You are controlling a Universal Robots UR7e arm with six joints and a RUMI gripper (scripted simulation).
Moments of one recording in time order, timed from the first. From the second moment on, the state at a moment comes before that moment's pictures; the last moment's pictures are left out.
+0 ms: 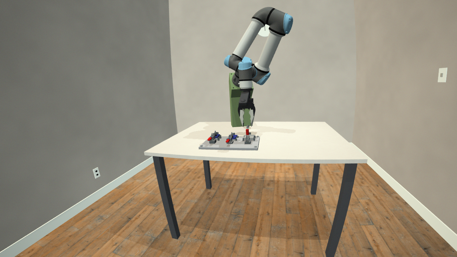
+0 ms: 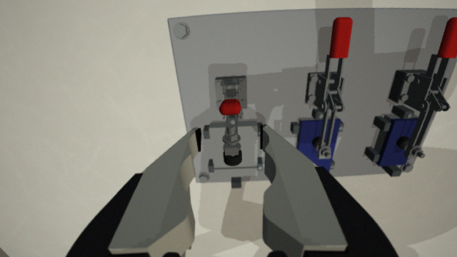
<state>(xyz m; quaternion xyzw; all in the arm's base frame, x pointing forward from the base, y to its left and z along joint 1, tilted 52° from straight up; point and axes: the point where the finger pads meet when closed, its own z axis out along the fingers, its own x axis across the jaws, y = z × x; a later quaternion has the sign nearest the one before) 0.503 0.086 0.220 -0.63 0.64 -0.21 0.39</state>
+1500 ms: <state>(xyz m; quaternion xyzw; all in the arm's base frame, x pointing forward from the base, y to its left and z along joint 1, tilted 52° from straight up) 0.507 0.087 0.217 -0.63 0.64 -0.21 0.39</state>
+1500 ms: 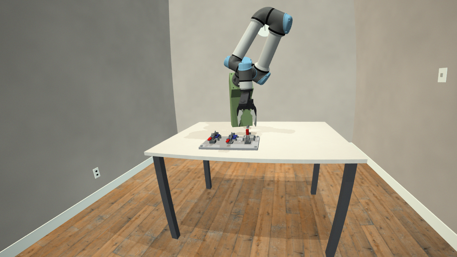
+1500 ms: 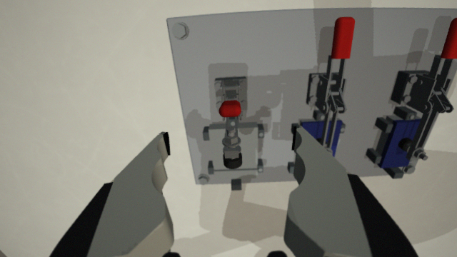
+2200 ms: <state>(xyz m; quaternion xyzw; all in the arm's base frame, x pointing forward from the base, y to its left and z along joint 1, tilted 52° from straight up) 0.507 0.088 0.213 -0.63 0.64 -0.21 0.39</state>
